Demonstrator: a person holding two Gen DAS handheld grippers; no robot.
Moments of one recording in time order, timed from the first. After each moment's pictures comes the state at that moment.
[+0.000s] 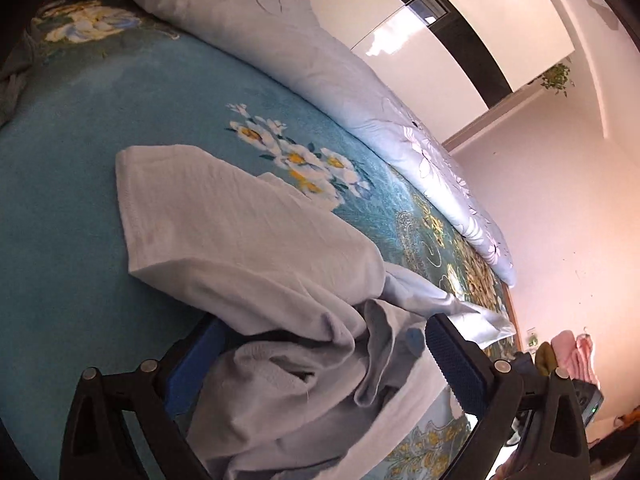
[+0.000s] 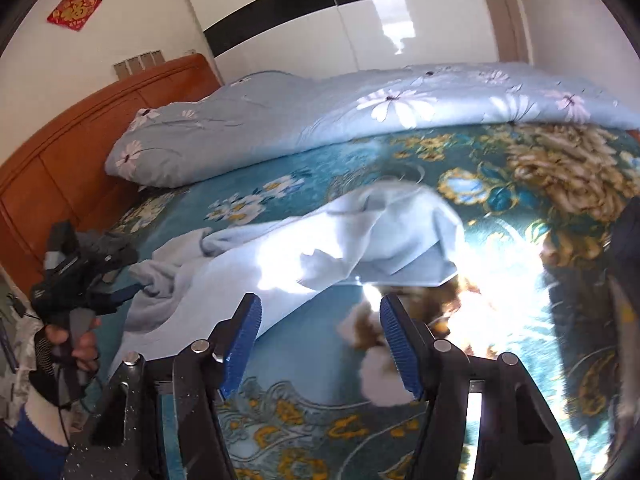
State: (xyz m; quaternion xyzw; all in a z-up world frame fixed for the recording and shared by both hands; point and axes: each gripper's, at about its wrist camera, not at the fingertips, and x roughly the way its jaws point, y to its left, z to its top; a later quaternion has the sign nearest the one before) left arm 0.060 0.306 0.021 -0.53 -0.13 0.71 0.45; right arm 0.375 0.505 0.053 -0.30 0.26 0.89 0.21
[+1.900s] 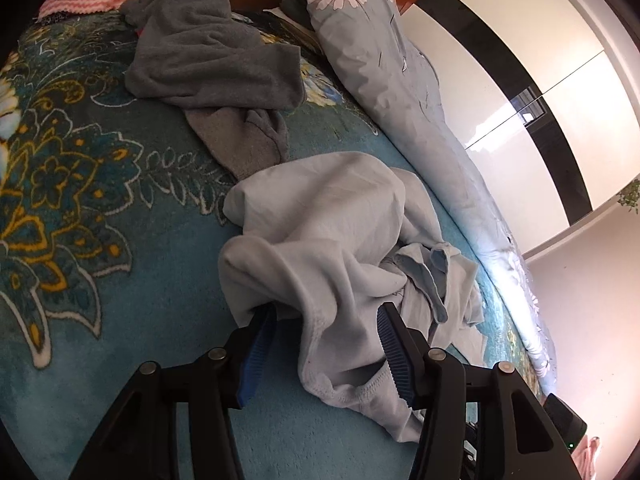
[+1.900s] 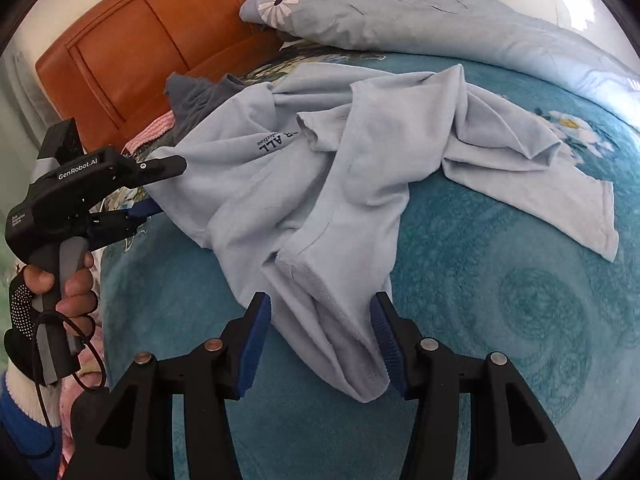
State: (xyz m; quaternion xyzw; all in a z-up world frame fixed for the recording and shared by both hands) left arm -0.016 0.117 0.007 -0.50 -0.22 0.80 0.26; right arm 0.130 0.342 -0.008 -0.44 0.17 0.88 -0.04
